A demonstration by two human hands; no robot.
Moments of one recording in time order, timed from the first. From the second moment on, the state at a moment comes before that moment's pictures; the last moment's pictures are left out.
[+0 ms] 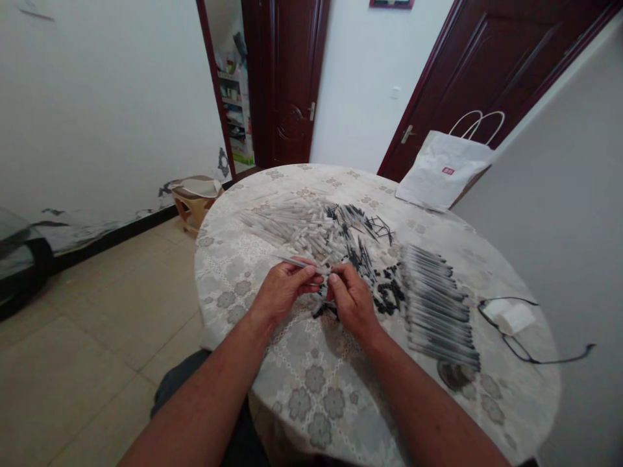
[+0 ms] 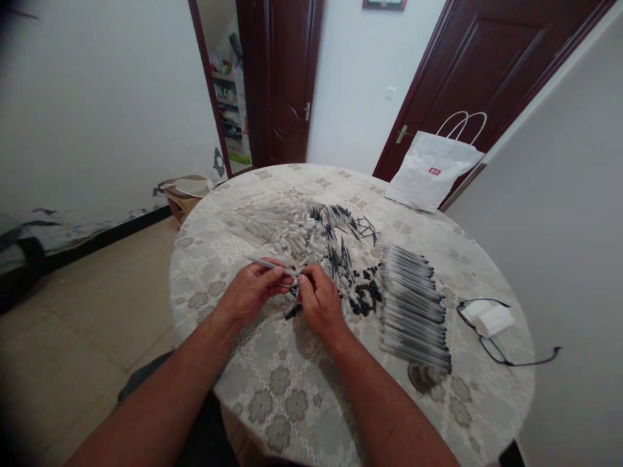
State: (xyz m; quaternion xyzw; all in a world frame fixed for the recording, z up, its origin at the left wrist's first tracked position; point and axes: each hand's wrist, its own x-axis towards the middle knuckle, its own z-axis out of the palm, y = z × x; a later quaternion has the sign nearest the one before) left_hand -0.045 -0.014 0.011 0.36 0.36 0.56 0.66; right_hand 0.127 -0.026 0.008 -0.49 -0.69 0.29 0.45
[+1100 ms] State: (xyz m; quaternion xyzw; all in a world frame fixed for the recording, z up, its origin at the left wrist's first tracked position) left_hand -0.054 -0.016 0.018 0.40 0.37 0.53 0.65; right_hand 0.126 -0.030 0.011 -0.48 -0.69 0.32 0.43
